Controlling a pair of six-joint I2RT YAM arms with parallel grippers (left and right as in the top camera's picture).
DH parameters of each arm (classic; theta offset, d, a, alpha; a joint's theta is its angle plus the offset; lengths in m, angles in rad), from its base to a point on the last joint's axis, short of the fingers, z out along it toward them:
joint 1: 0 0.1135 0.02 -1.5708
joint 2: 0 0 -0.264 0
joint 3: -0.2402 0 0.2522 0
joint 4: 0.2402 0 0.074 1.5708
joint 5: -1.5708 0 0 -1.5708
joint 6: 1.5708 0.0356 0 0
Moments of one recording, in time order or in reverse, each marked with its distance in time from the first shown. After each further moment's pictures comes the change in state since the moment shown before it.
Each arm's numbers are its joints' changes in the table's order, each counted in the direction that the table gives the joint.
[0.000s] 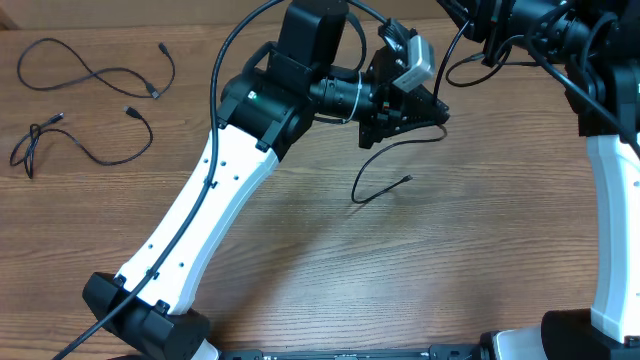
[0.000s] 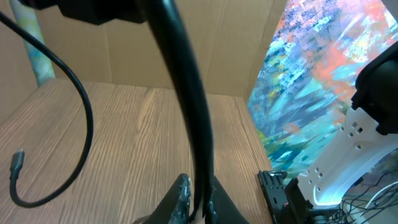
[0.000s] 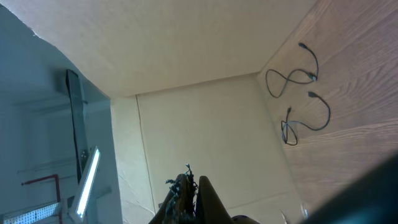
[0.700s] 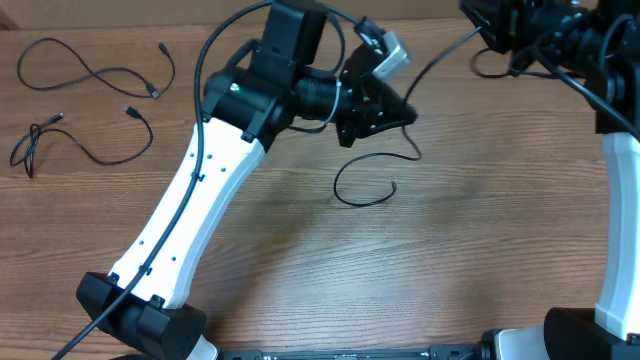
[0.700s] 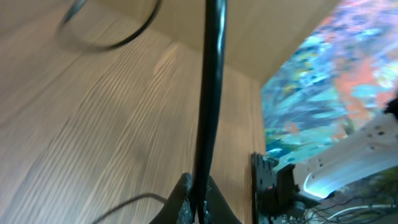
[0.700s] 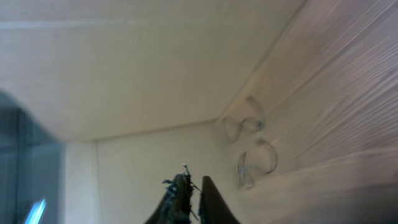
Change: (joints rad) left arm 0.069 0.000 0.000 0.240 0.101 -0.085; right arm -0.082 0.000 0.000 0.195 -0.163 -0.245
